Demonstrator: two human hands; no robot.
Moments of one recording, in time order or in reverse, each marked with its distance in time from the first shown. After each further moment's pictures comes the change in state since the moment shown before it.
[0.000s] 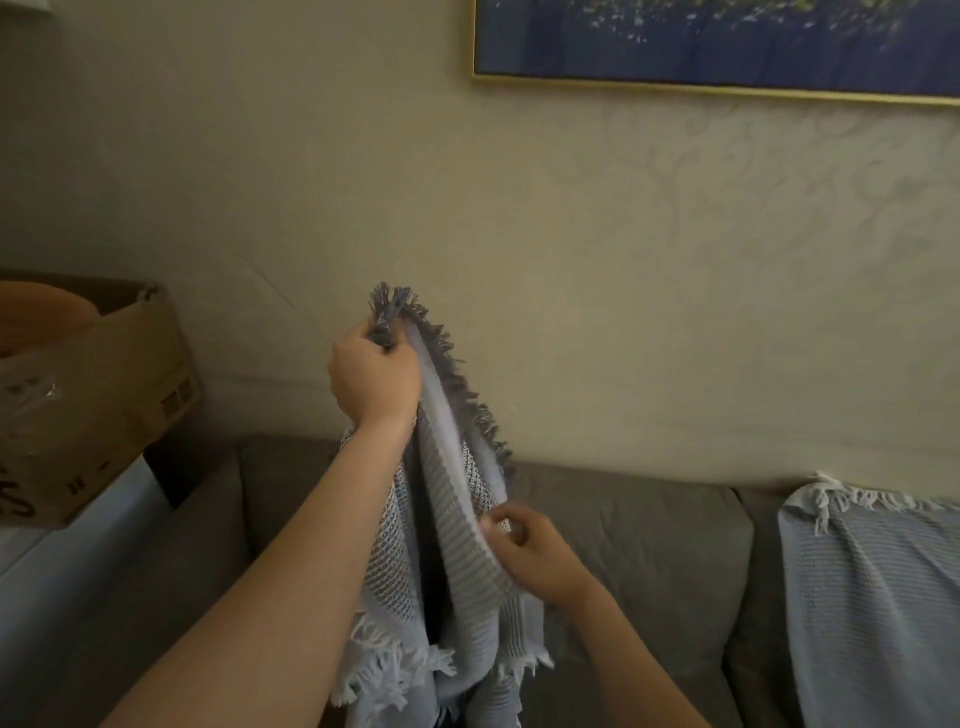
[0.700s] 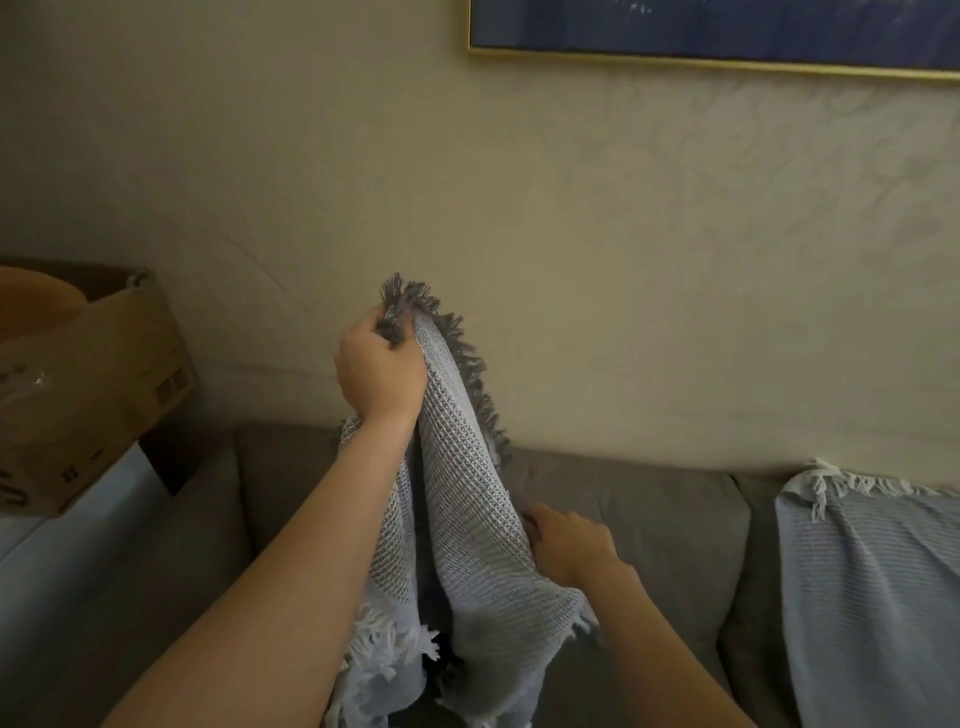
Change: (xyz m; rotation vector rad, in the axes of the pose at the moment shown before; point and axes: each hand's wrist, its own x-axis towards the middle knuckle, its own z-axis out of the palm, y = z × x) left_hand -0.007 -0.008 0.012 -0.029 -0.030 0.077; right_hand 0.016 0.040 -0.032 -0.906 -0.063 0.225
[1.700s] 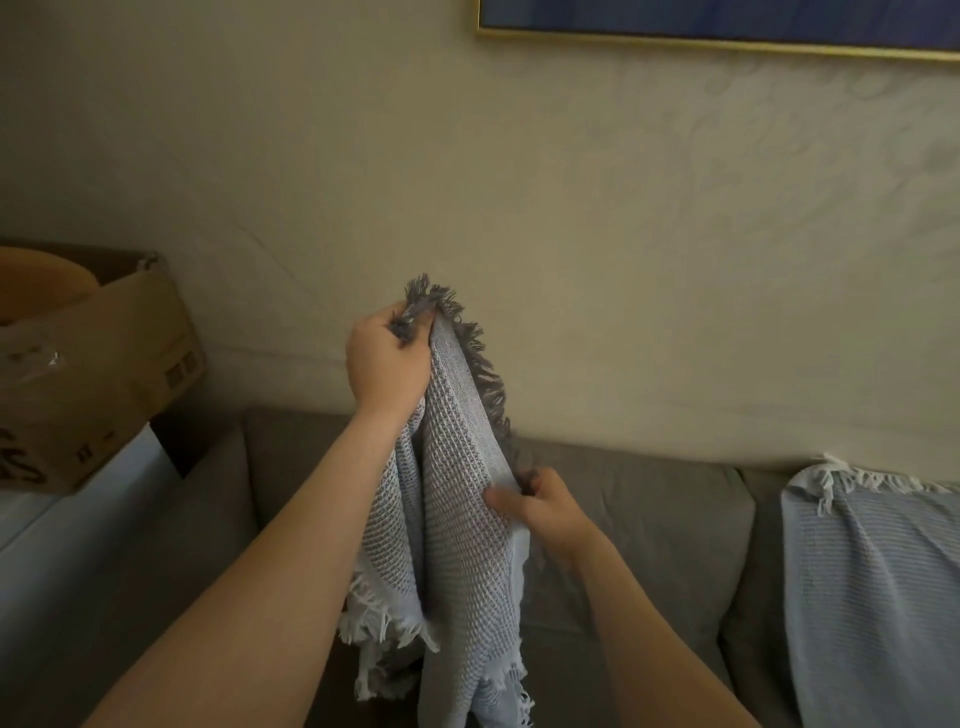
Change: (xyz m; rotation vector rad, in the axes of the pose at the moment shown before) left_hand -0.003 -0.014 -0.008 -0.111 -0.238 0.075; right_hand -0.008 -0.033 -0.023 1.096 -0.047 -0.107
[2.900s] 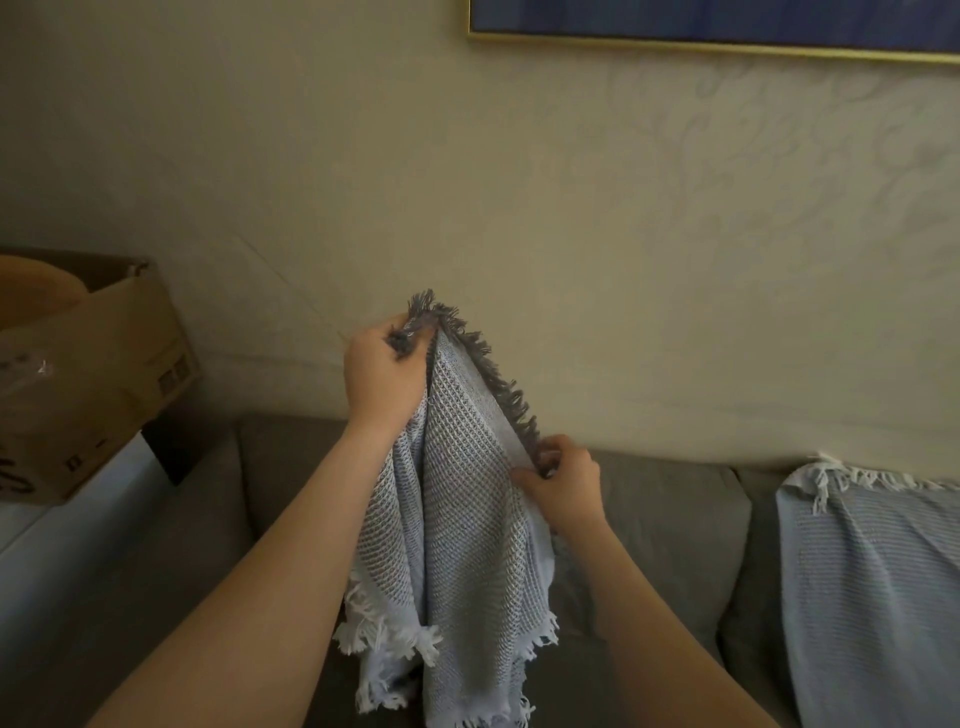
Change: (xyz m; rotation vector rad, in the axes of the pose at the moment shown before) left_hand -0.009 0.001 -0.003 -0.018 -0.081 0.039; right_hand 0.016 0.000 -0.021 -0.384 0.504 -0.076
